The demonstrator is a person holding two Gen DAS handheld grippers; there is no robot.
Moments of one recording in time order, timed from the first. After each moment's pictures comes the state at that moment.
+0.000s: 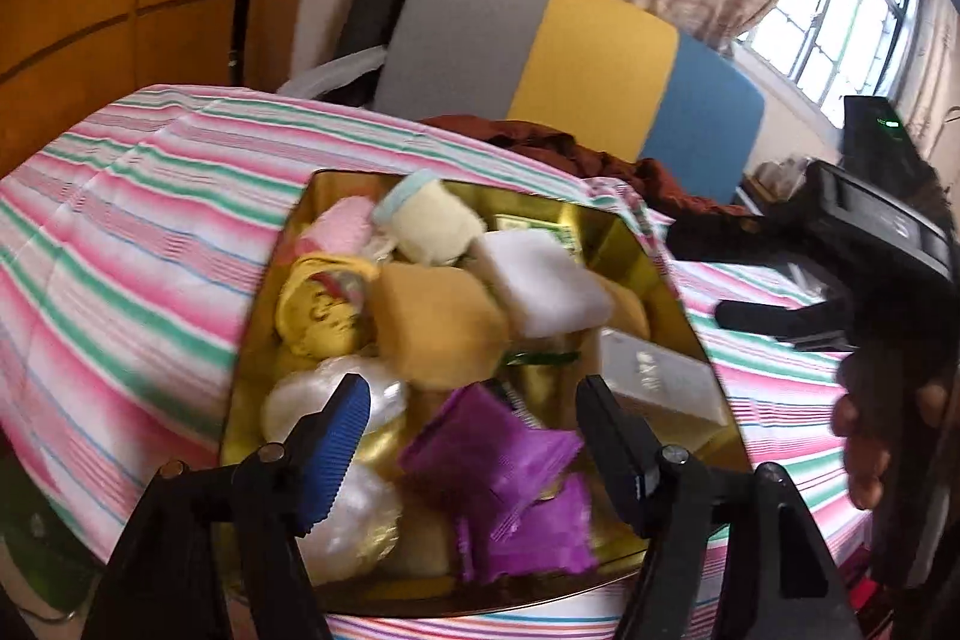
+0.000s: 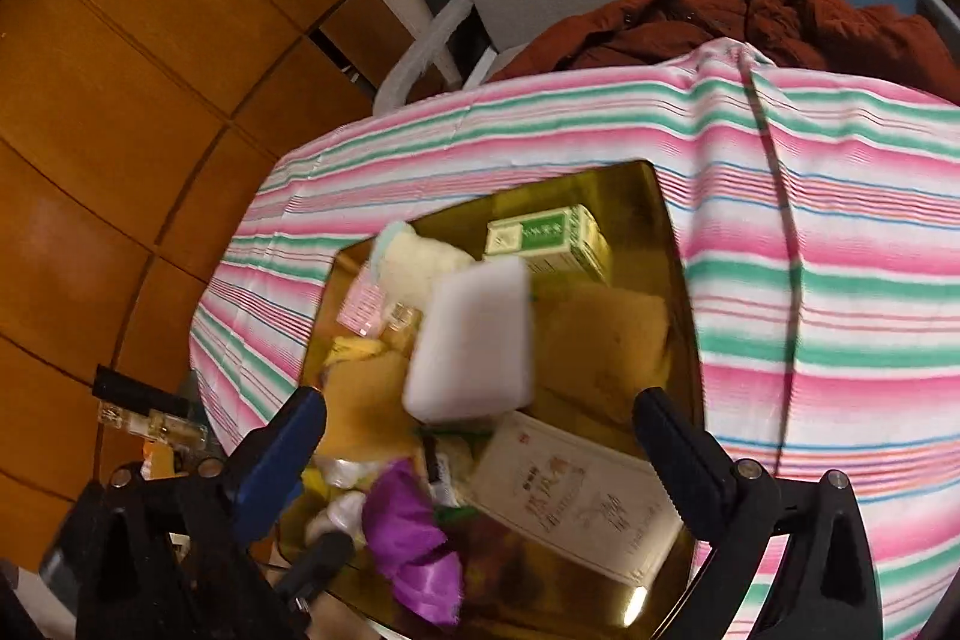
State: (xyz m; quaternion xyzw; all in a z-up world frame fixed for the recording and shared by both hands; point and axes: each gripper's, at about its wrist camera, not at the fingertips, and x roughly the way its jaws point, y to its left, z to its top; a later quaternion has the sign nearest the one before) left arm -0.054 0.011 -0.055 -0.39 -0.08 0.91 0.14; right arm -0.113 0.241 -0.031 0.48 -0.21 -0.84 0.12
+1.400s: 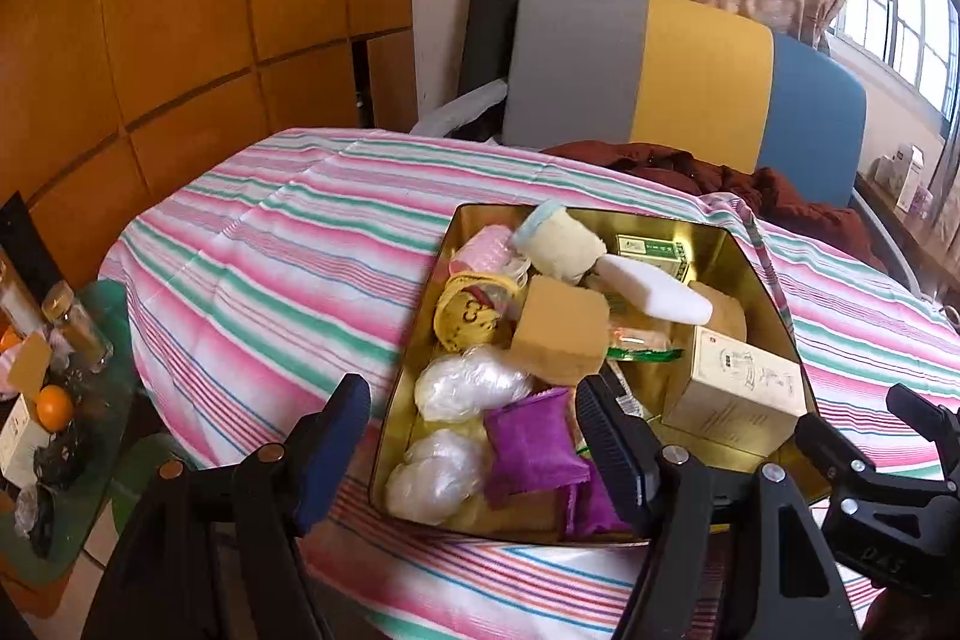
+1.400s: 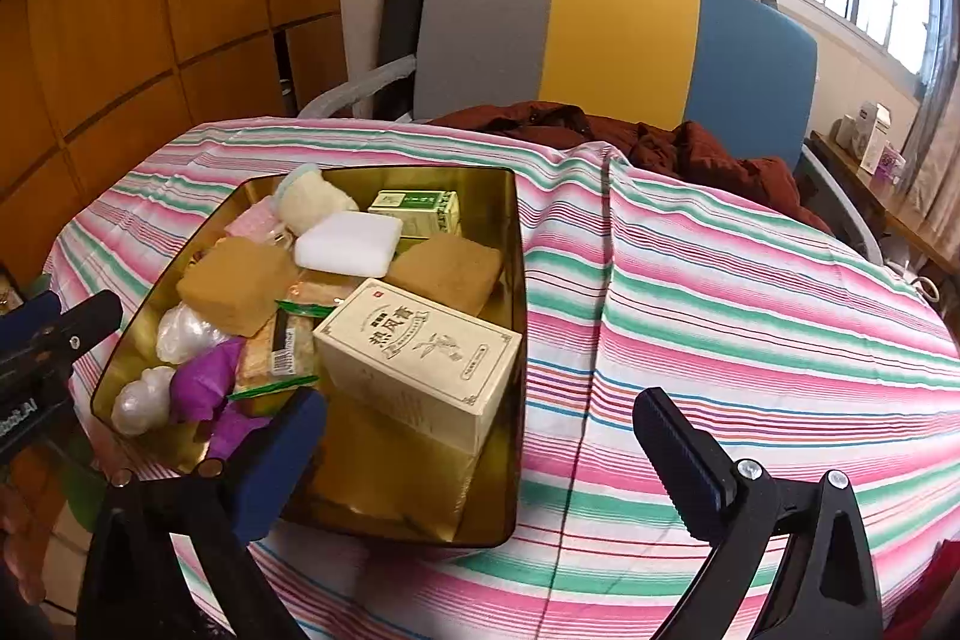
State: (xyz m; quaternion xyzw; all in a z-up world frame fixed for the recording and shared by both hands) left arm -0.012 0.008 -0.022 -0.37 -0.01 0.93 -0.02; right arm 0.000 0.219 -0.040 0.38 0.01 -0.92 -0.02
